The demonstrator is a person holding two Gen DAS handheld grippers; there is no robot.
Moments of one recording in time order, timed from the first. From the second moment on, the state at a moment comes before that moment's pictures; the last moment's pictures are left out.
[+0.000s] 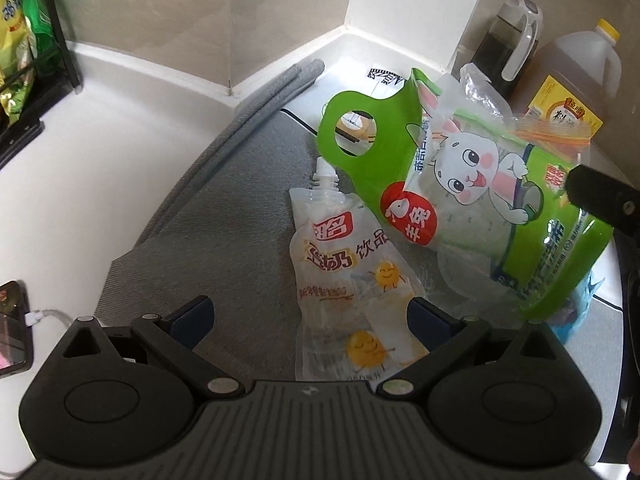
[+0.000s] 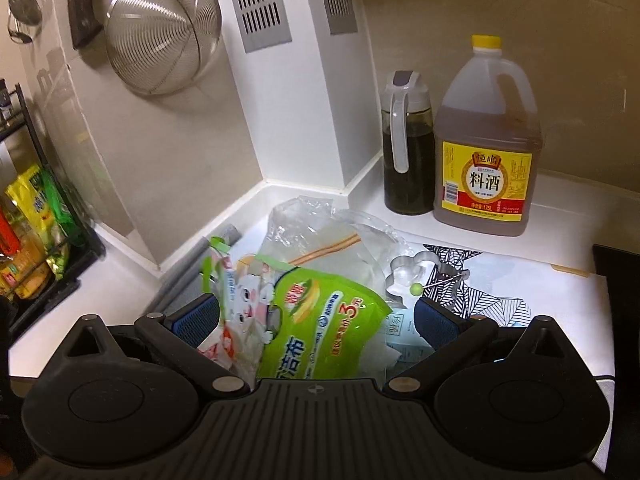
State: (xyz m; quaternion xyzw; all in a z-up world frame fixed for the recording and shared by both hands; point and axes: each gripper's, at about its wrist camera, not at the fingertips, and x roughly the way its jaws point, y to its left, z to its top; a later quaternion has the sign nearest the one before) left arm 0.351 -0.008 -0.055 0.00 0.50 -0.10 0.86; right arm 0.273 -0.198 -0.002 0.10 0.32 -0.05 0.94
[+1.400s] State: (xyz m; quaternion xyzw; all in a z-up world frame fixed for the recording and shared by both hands) left arm 0.319 0.066 -0.010 -0.11 0.45 -0.12 0.88; right arm 0.207 -0.197 0.052 0.08 0.18 -0.03 0.98
